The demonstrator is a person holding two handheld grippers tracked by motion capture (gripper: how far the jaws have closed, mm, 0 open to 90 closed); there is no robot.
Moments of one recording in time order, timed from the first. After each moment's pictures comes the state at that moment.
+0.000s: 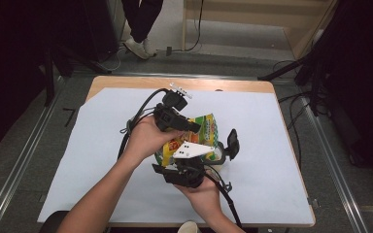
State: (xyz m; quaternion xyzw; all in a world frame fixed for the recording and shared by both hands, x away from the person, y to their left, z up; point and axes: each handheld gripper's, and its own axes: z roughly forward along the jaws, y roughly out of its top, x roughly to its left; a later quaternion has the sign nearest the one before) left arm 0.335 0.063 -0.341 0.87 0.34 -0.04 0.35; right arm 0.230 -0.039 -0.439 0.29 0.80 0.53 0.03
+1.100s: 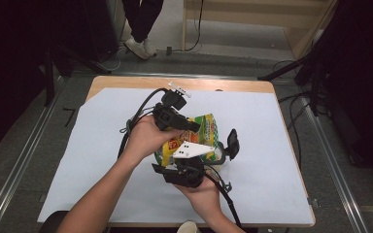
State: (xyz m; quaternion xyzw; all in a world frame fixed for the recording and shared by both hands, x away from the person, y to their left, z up) left arm 0.338 0.065 -0.343 0.87 0.34 -0.04 0.36; right arm 0.230 -0.039 -0.438 0.29 0.80 0.53 0.03
